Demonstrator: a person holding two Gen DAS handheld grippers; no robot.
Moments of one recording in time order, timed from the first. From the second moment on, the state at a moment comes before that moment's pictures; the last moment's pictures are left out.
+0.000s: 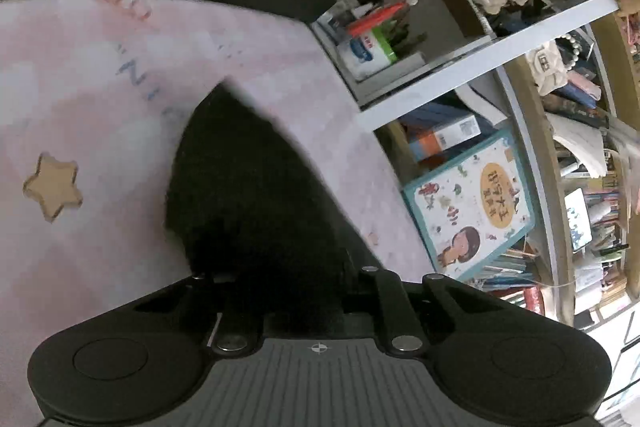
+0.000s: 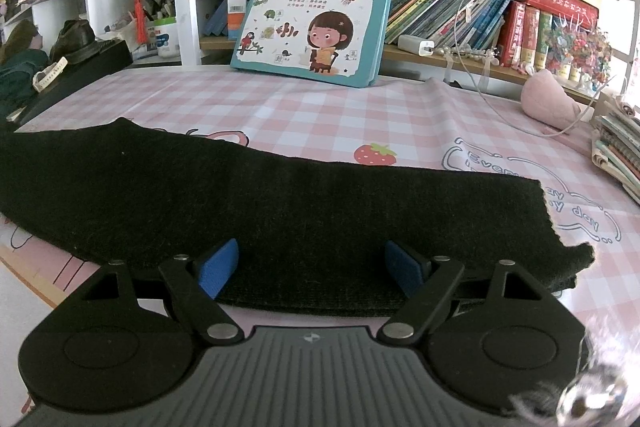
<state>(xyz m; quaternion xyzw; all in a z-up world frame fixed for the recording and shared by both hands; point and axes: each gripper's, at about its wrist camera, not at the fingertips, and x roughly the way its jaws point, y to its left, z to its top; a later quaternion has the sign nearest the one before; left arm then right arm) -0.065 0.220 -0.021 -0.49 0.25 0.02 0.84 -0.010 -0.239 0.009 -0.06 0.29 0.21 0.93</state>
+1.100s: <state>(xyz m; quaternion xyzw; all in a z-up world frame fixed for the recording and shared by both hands) -0.074 0.247 -0.029 -0.49 0.23 0.04 0.84 -0.007 -0.212 0.007 -0.08 0.29 0.24 0.92</state>
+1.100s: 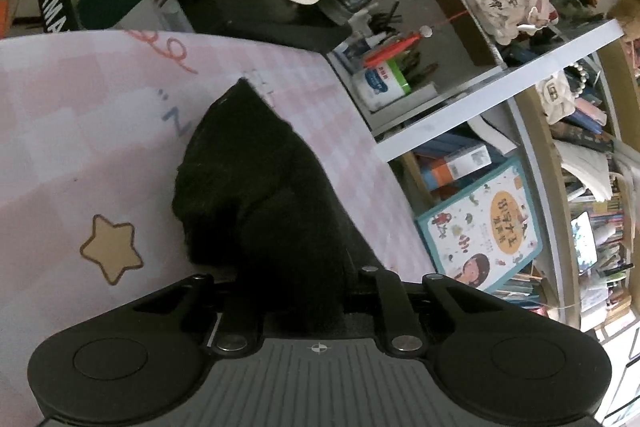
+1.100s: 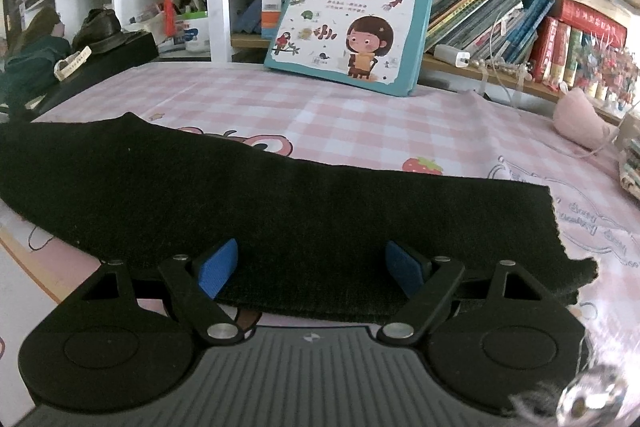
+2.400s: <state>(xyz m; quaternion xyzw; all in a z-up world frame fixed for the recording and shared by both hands) -0.040 -0.034 0.032 0.18 0.35 -0.23 0.89 -0.006 -0.213 0.007 -0.07 0.29 0.24 0.92</state>
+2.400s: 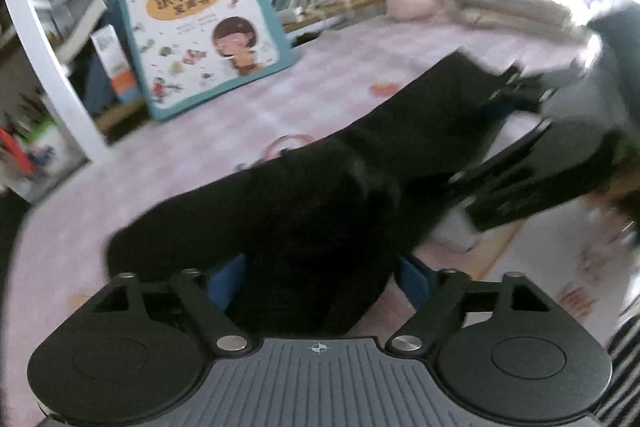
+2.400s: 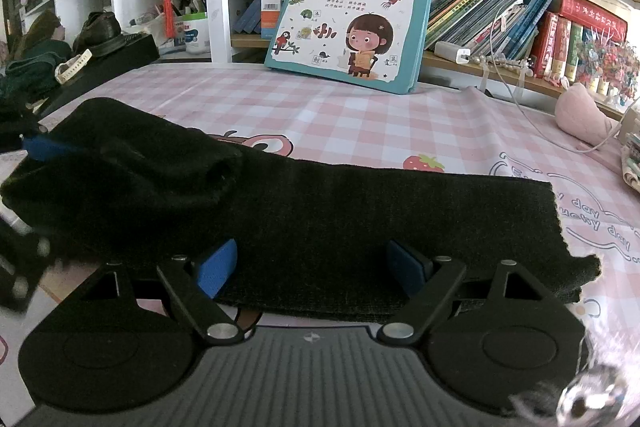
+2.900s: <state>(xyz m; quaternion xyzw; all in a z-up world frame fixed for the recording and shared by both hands) -0.045 0.086 0.074 -0.13 0.26 -0.14 0.95 -0.007 -0.213 0.007 -0.08 0.29 0.24 0.92</state>
